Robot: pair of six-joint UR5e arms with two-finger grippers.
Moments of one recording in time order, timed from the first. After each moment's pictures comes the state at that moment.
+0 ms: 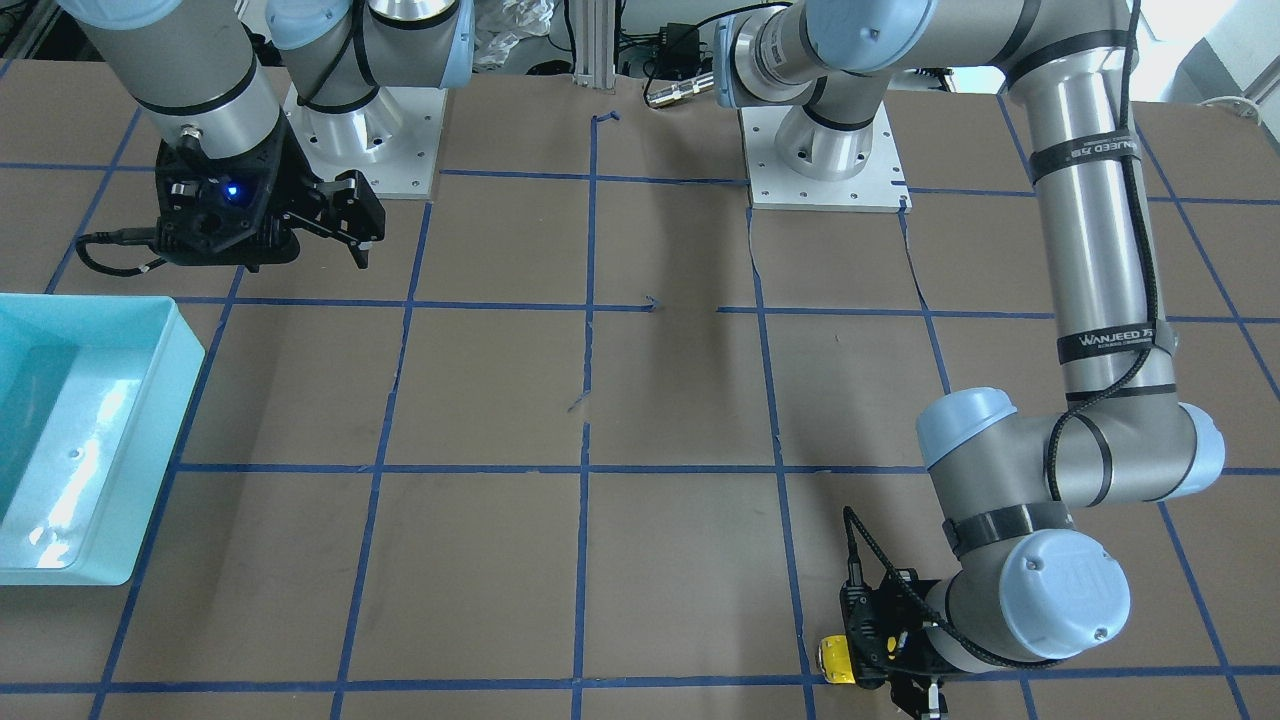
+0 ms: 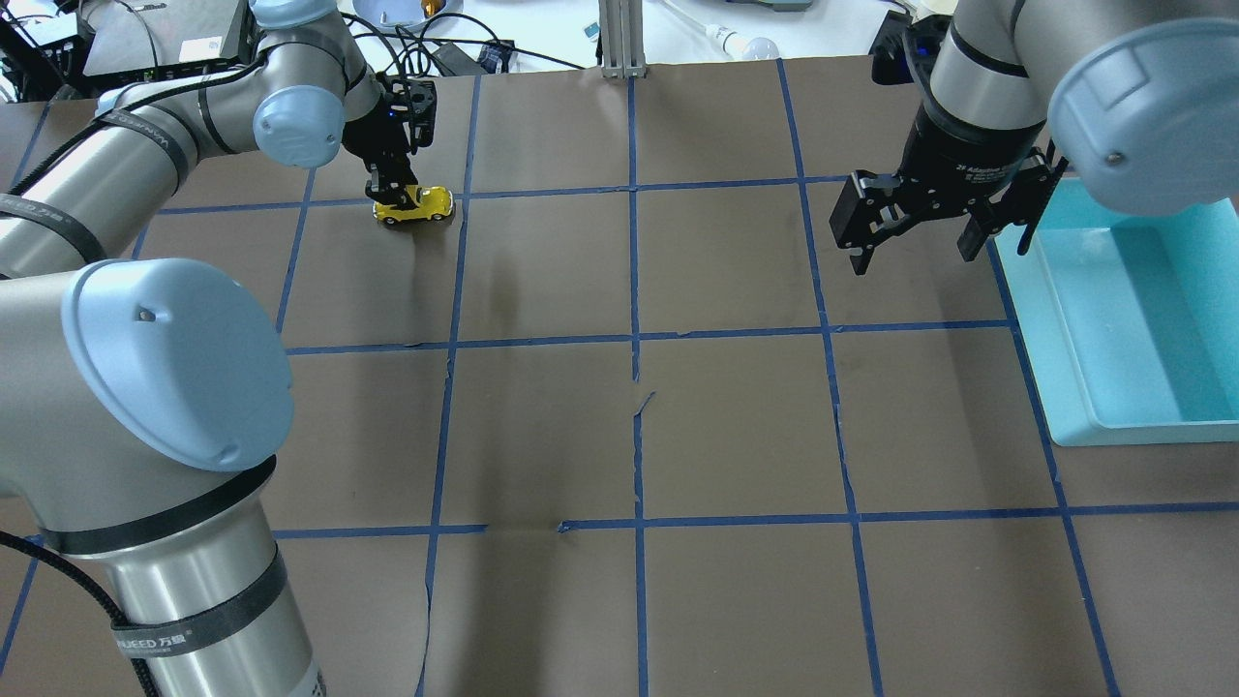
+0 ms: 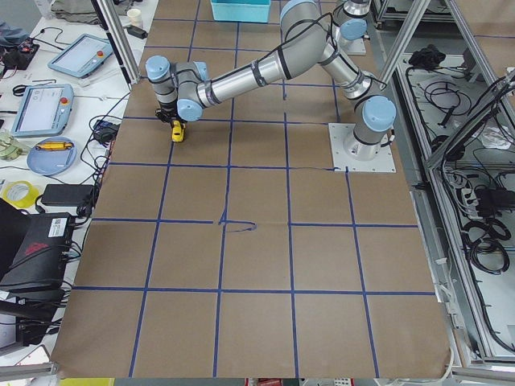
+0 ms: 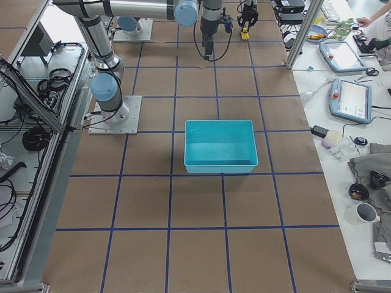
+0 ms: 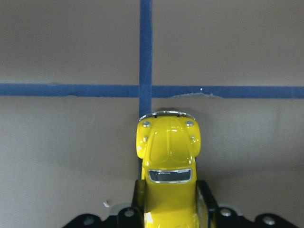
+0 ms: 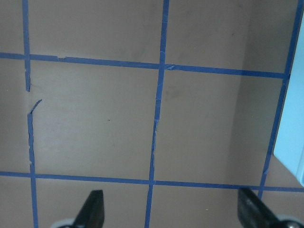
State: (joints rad) left arm -1.47 -2.37 -1.19 -1.15 1.53 1.66; right arm 1.58 -1.56 1.62 -1.56 -1.60 -0.07
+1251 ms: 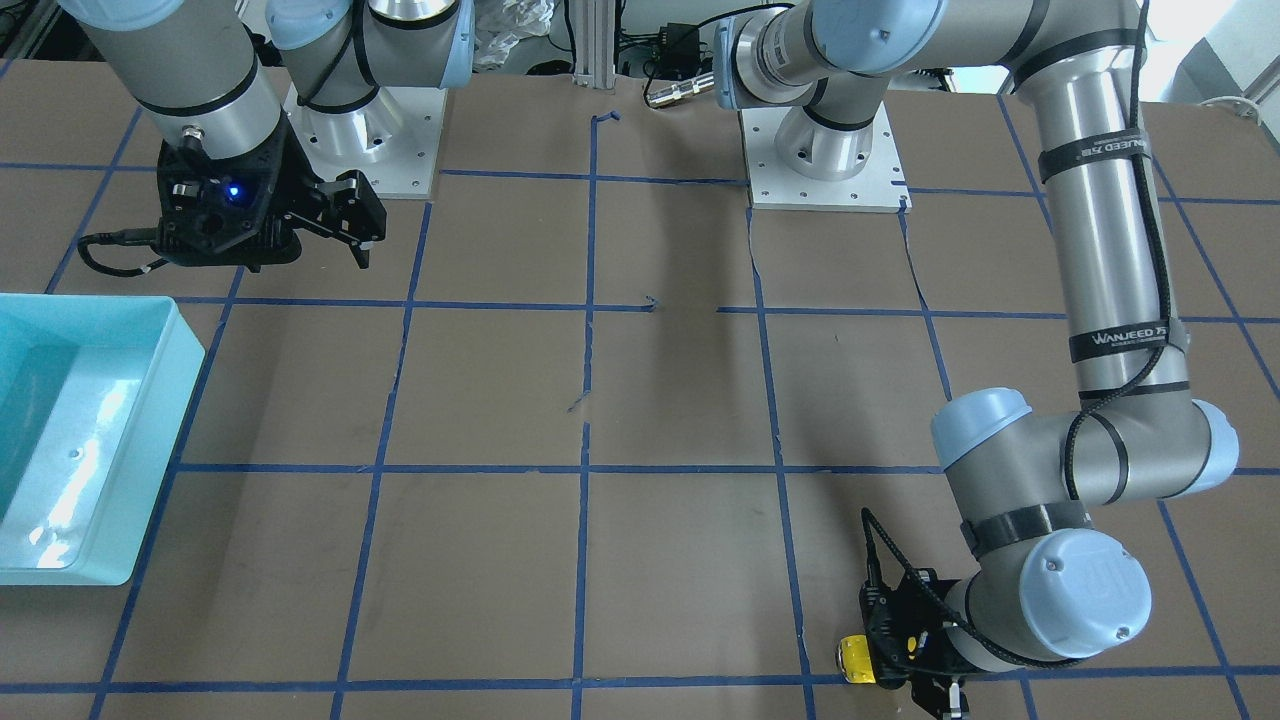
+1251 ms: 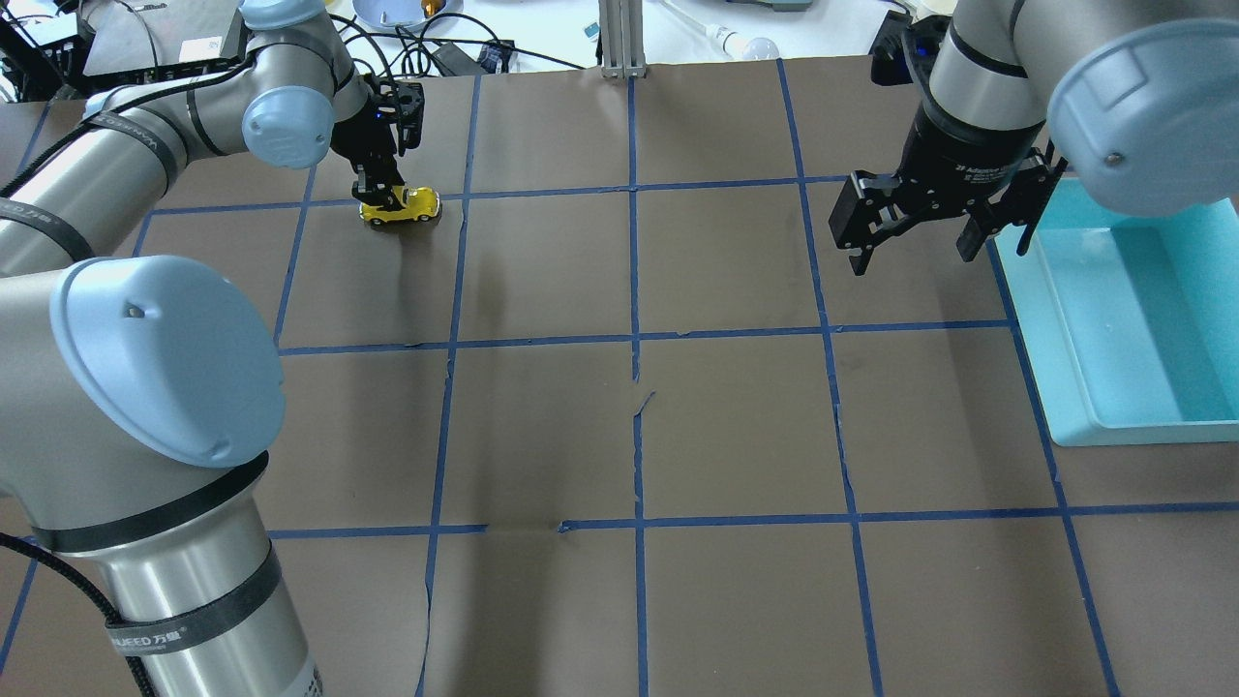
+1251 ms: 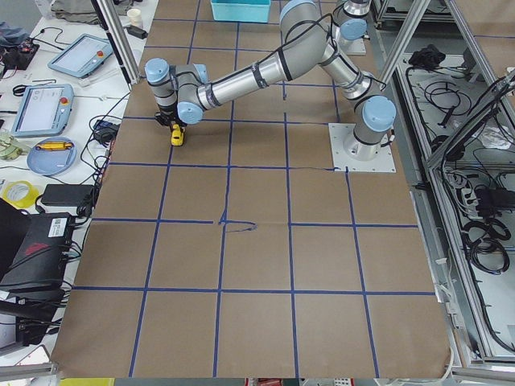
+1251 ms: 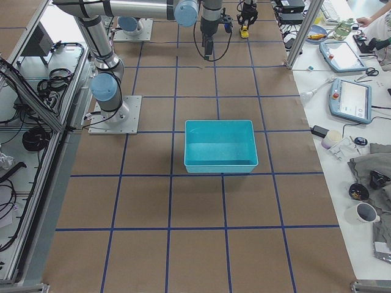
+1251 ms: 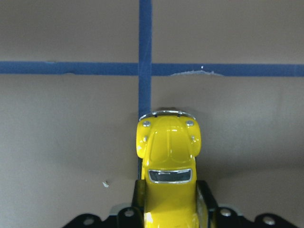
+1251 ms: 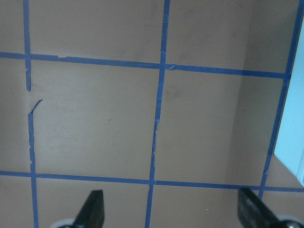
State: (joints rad) left arm -1.45 -2.36 -1.20 -1.15 1.56 1.67; right arm 1.58 -1.56 1.62 -1.56 -1.60 -0.07
